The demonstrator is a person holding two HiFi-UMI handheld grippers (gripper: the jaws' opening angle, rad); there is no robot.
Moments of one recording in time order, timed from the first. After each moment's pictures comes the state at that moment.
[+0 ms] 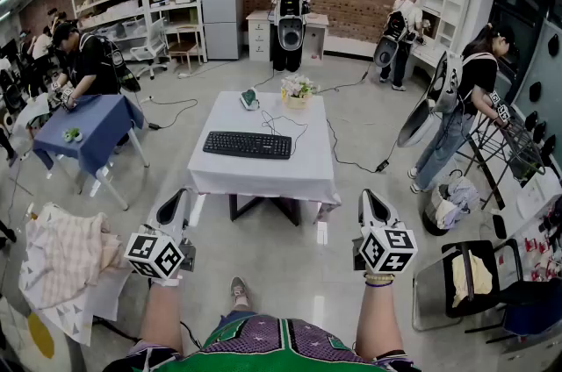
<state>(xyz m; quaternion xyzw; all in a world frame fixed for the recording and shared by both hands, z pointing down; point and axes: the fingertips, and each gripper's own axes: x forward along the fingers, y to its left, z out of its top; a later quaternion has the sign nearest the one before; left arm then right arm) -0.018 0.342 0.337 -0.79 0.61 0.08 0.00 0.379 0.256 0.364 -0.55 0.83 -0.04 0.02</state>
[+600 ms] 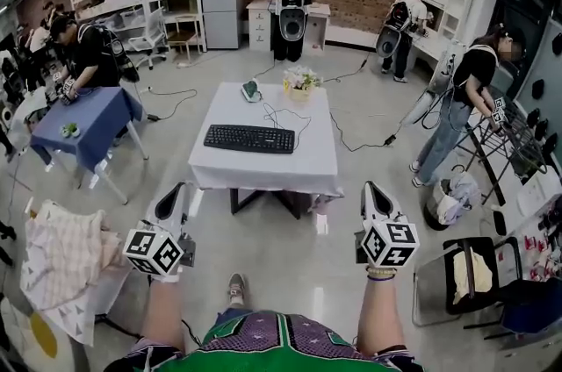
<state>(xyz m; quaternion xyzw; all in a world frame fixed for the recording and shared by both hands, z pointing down) -0.037 0.314 0.333 -0.79 0.61 0.09 0.00 0.363 0.225 0.360 -0.56 0.83 -0.03 0.01</state>
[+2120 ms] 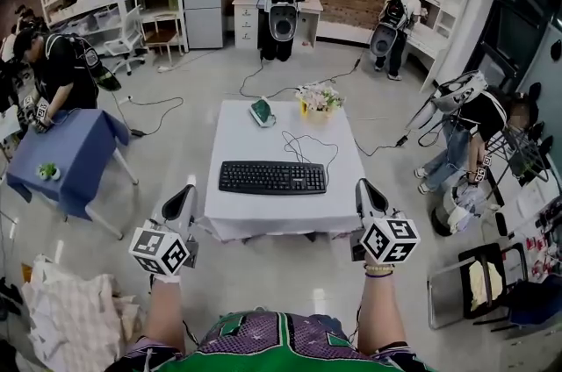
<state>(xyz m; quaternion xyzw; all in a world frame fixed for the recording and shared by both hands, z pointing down) -0.236 0.049 0.349 -0.83 0.55 0.05 -0.02 0.137 0.000 0.351 -0.56 0.82 -0.07 0.03</state>
